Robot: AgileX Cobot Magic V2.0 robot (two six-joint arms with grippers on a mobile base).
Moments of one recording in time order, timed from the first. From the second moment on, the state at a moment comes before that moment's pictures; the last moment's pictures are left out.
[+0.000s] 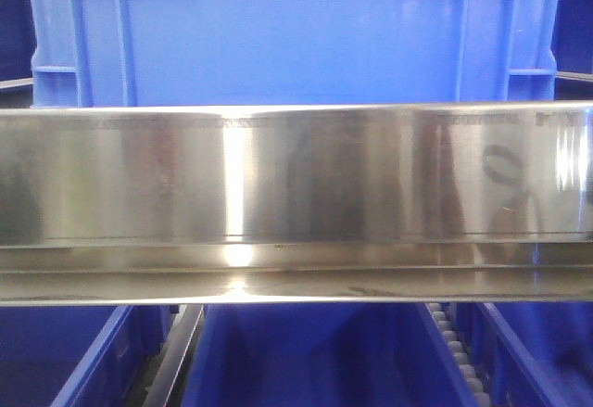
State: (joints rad) left arm -0.04 0.00 0.00 0.09 0.08 -0.13; right arm 0.18 0.00 0.00 -0.03 0.04 0.01
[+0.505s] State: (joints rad) left arm -0.04 0.00 0.00 0.09 0.07 -0.13; right arm 0.18 0.00 0.00 -0.03 -0.01 0.01
